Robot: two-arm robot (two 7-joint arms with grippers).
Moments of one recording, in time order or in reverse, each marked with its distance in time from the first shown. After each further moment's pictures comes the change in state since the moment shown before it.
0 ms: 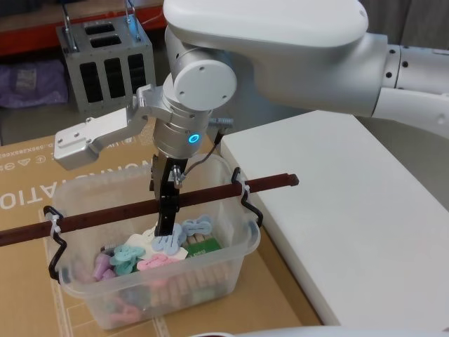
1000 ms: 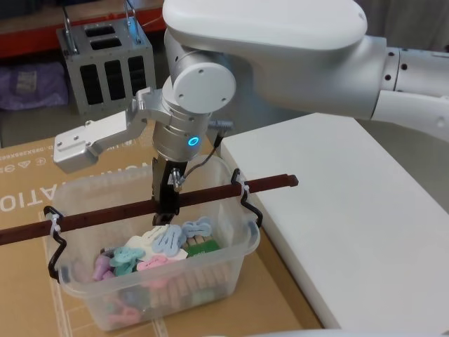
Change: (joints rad) left arm 0.000 0.000 0.000 0.000 0.000 0.000 0.000; right arm 0.000 -0.002 -0.001 0.000 0.002 0.001 0.002
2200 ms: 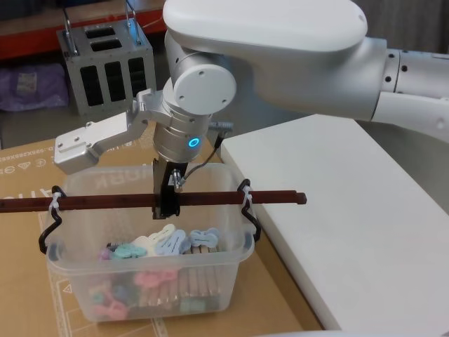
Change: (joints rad) left arm 0.000 0.000 0.000 0.000 0.000 0.000 0.000; right arm 0.000 0.001 0.000 0.000 -0.001 0.000 -0.001
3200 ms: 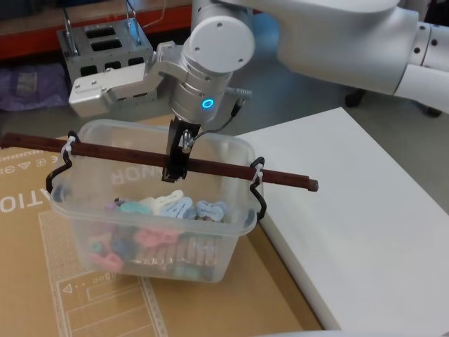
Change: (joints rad) left arm 0.000 0.000 0.000 0.000 0.000 0.000 0.000; right arm 0.028 0.062 0.072 -0.011 0.043 0.109 0.040
